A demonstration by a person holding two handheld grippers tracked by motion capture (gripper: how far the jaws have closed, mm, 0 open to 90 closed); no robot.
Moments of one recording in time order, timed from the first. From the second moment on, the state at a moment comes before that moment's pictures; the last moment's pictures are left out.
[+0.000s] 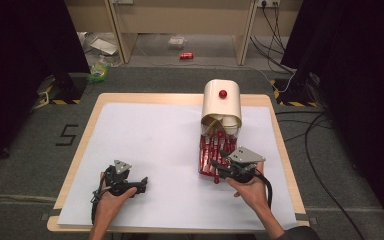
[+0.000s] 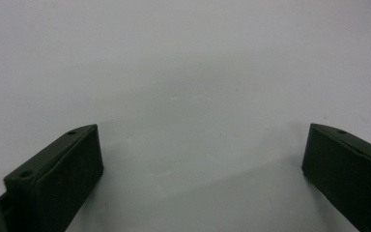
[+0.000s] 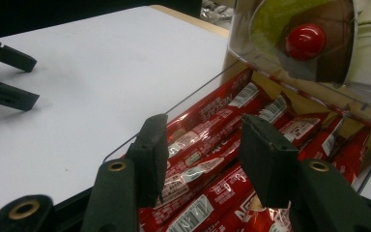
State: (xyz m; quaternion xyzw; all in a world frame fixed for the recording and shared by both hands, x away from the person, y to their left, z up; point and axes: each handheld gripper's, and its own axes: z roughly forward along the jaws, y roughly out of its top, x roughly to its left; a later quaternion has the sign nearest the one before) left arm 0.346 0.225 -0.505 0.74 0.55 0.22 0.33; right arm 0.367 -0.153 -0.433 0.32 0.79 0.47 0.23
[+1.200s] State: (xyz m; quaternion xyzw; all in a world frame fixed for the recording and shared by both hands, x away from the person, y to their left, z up) left arm 0.346 0.225 -0.505 0.74 0.55 0.22 0.33; right arm 0.391 -0.137 -0.437 0.34 0.80 0.44 0.21
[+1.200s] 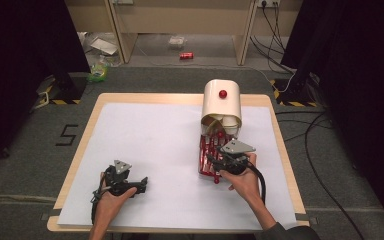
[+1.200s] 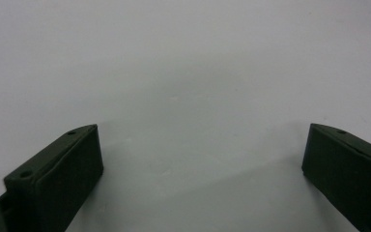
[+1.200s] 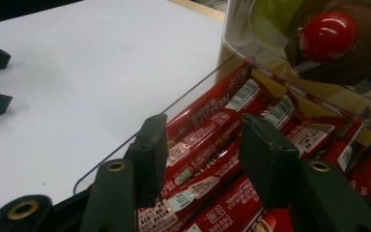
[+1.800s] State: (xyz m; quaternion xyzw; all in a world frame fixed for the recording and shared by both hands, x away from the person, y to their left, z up) left arm 0.346 0.225 -0.505 0.74 0.55 0.22 0.33; right arm 0.400 -0.131 -0.452 0.37 0.81 0.40 0.22
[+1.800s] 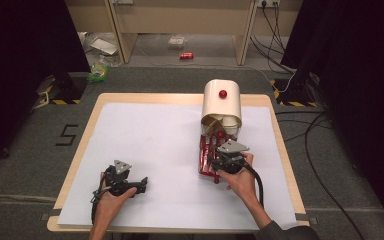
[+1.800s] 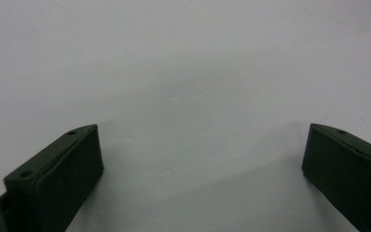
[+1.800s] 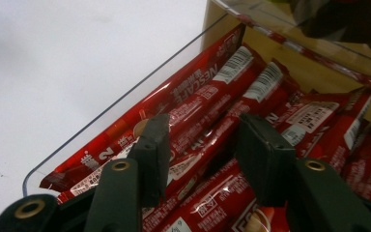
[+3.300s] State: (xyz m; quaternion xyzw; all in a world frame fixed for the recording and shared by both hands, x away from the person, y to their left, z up) left arm 0.346 0.226 -0.505 0.73 0.55 0.22 0.33; right arm 0.364 -0.184 -0.428 0.35 0.79 0.46 0.21
